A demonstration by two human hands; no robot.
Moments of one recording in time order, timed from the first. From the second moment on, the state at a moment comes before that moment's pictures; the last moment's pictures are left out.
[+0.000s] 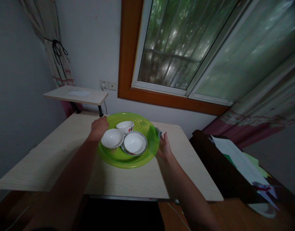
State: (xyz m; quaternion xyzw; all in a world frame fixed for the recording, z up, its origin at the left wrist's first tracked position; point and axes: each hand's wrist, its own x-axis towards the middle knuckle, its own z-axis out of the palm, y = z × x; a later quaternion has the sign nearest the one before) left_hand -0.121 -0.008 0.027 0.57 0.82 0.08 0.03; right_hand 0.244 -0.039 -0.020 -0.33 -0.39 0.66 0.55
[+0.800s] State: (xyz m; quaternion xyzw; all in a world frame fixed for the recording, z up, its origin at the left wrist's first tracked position) left_hand -0.126 -0.008 0.017 0.57 0.81 0.13 0.04; right_hand 0.245 0.041 -0.003 -0.32 -0.39 0.74 0.45
